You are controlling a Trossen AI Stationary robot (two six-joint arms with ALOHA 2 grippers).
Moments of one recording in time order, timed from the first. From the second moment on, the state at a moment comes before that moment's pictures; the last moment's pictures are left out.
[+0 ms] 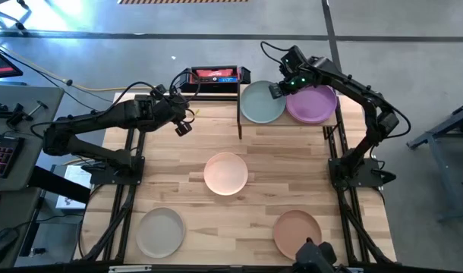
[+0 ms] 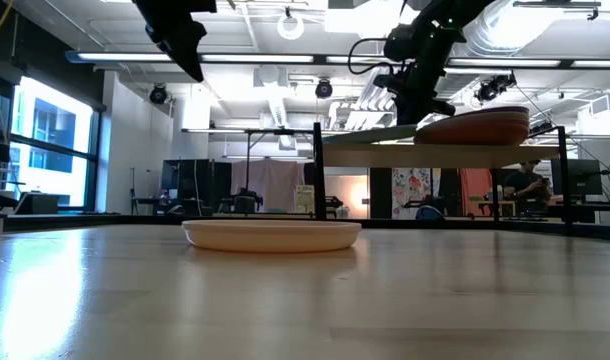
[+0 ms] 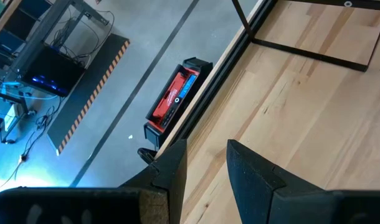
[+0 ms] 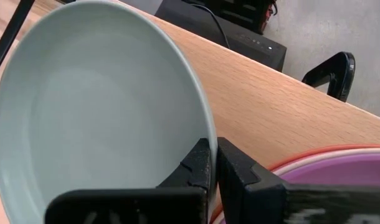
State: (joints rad) left arm 0.24 1.18 1.19 -0.92 -0.68 0.00; right arm -0.81 1.64 1.53 -0.97 -0.06 0.31
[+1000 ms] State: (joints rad) left arm 0.24 1.18 1.19 -0.92 -0.68 0.00; right arm -0.82 1.61 1.53 -0.93 -0.10 0.36
